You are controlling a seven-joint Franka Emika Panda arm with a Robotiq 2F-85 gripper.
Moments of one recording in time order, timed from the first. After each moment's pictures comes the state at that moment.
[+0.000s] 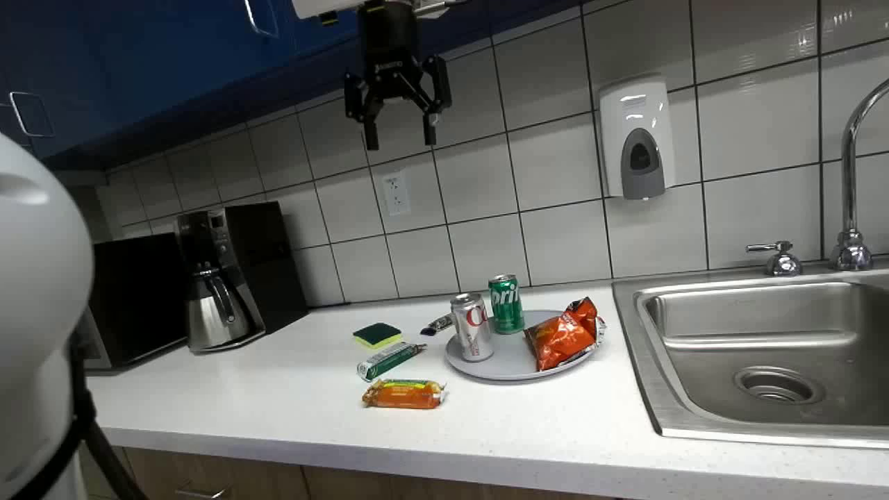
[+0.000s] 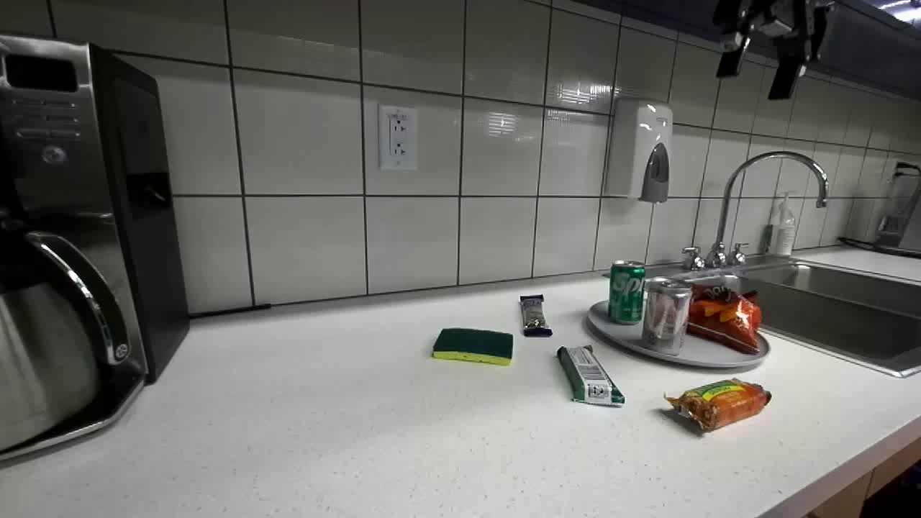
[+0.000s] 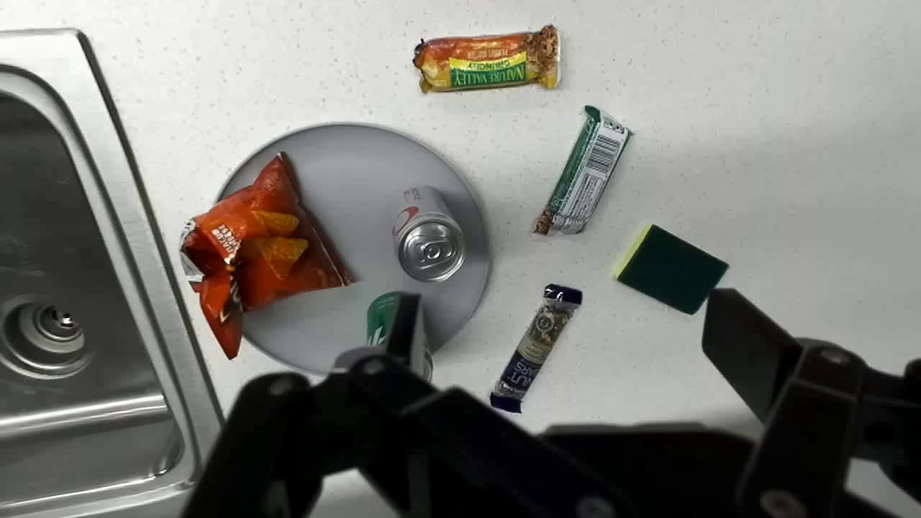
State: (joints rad) arm 0.00 -0.40 -0.17 -2.17 0.08 1.83 -0.14
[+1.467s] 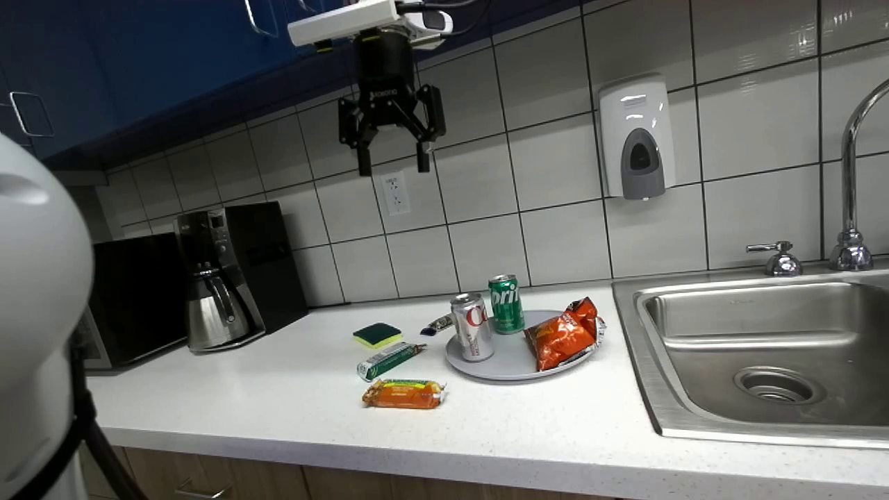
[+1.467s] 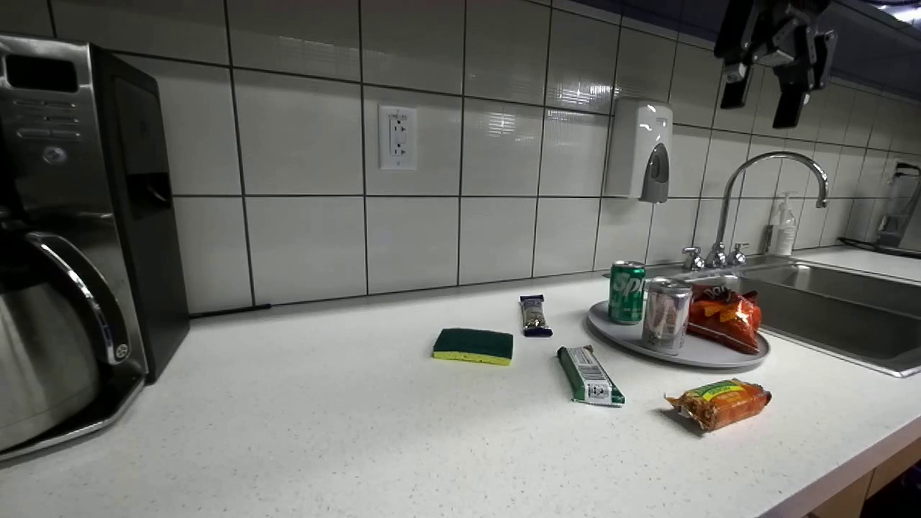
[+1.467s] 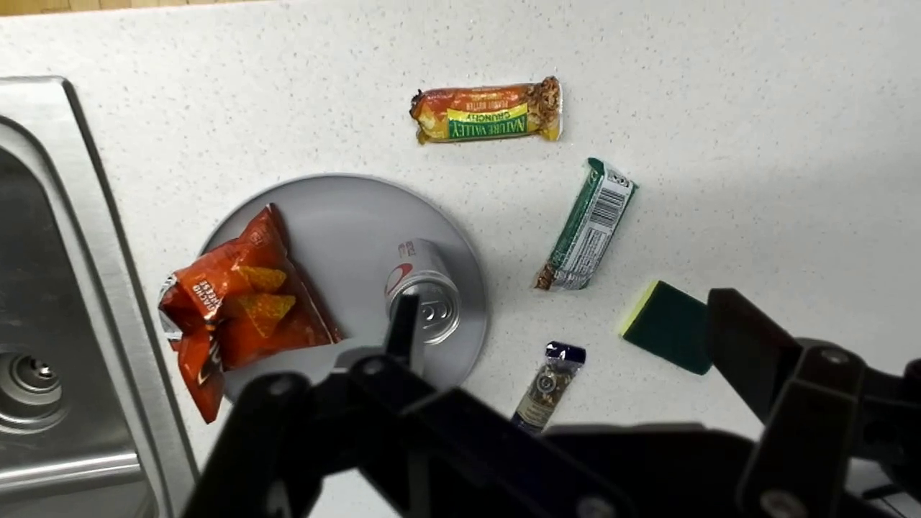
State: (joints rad) arm 0.00 -0.40 -0.15 -2.24 0.07 1.84 -0.14
